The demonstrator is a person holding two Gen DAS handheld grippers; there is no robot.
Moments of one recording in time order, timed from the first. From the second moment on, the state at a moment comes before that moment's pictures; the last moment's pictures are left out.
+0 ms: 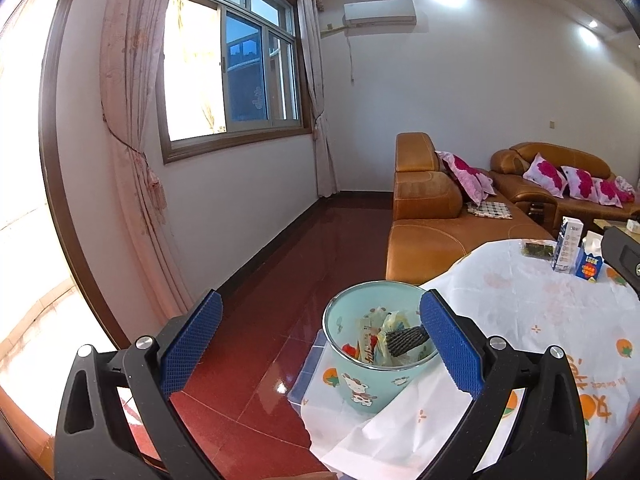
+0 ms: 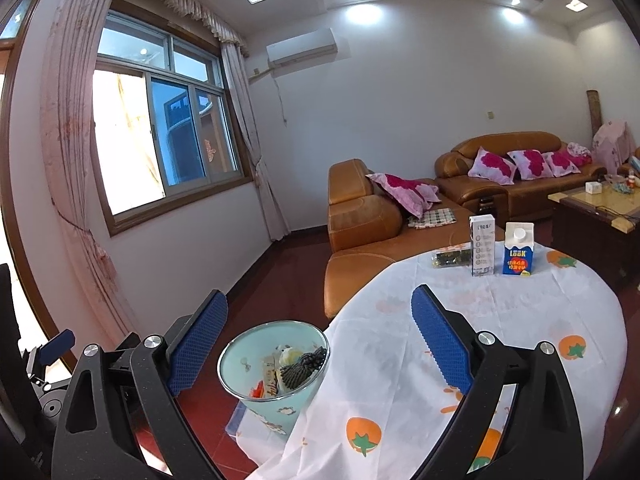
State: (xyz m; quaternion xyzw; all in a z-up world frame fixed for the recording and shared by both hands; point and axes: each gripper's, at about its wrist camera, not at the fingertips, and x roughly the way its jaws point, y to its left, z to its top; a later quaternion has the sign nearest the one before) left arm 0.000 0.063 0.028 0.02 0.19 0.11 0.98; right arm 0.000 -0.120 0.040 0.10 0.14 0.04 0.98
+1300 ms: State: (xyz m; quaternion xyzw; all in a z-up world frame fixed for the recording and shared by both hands) left arm -0.002 0.061 0.028 0.02 0.19 0.11 0.98; right arm -0.005 -0.121 0.041 0.11 0.13 0.04 0.99
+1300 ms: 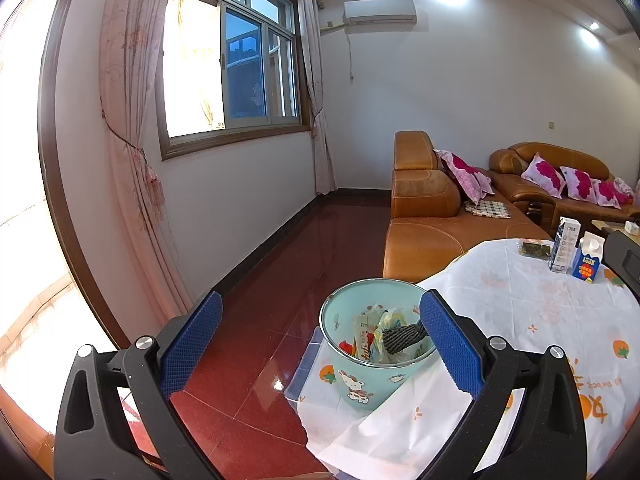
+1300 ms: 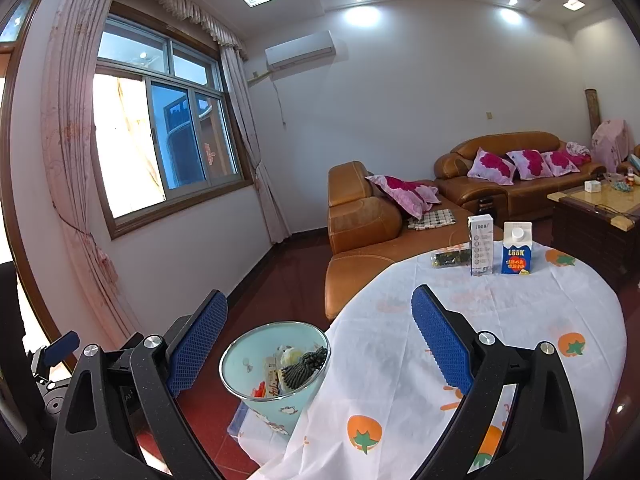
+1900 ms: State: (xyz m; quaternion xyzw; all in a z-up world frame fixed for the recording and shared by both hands) left arm -0.002 0.061 0.028 0.02 0.20 0.11 0.97; right arm -0.008 -0.124 0.039 0.11 0.13 0.03 0.99
